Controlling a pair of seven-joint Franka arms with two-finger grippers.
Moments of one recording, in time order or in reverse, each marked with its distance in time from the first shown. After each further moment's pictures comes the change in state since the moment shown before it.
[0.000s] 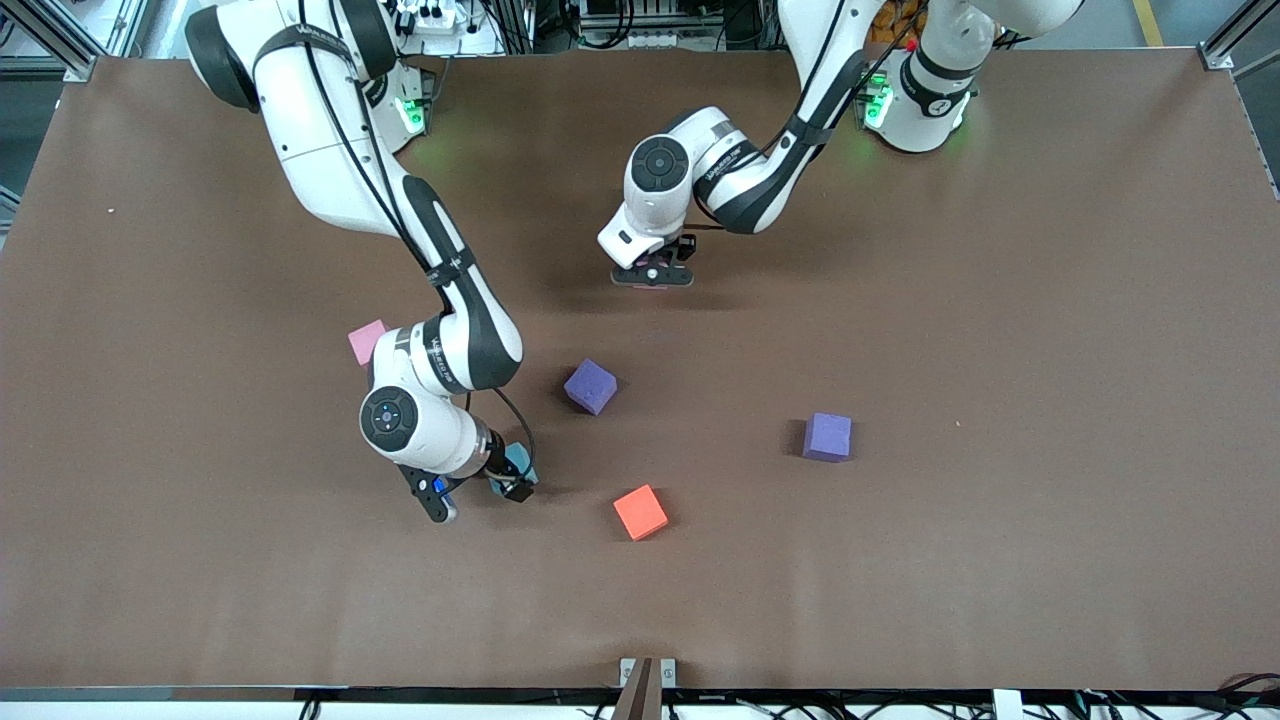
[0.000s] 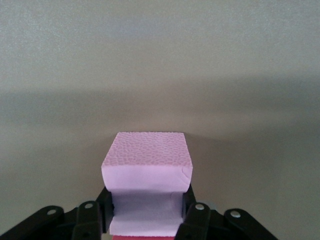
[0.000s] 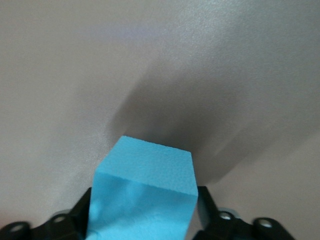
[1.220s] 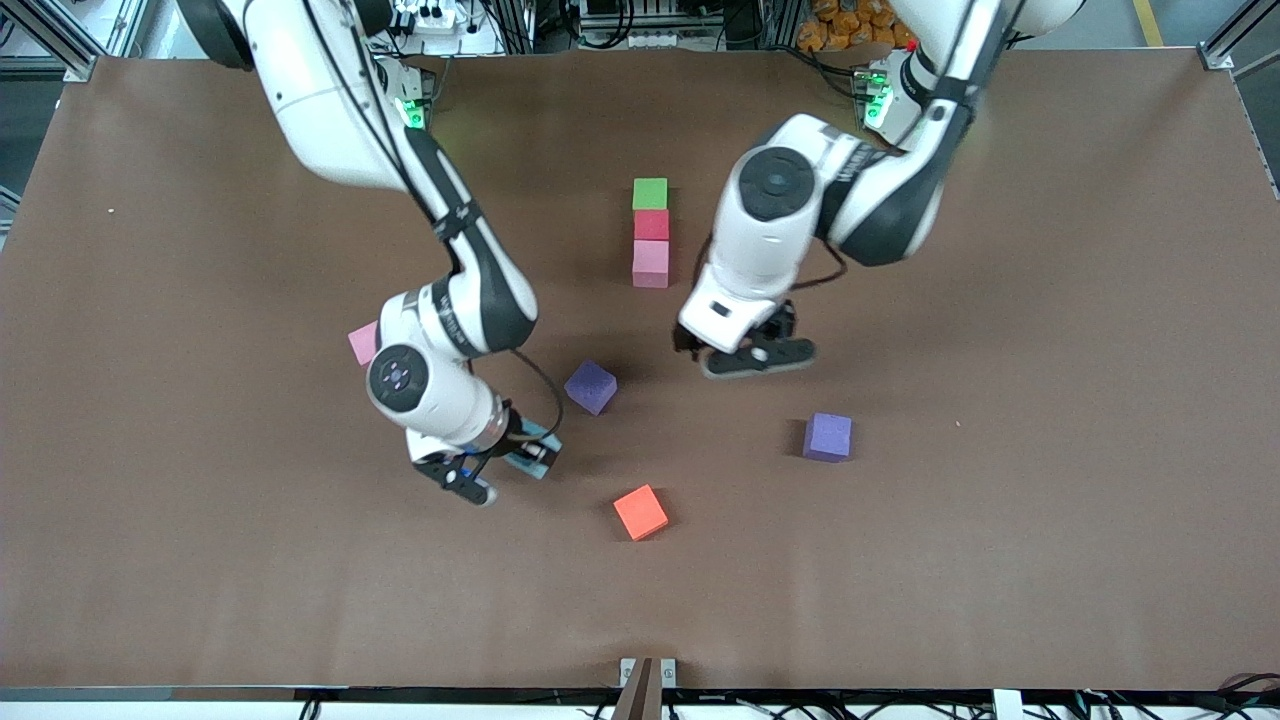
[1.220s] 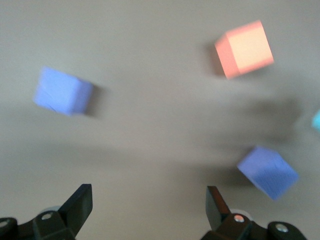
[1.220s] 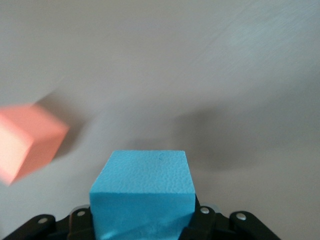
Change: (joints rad) left arm 0.115 -0.124 0.310 0.330 0.085 -0.297 0.118; right arm 0.111 -0.175 -0.008 -0.104 -0.004 -0.002 -0.372
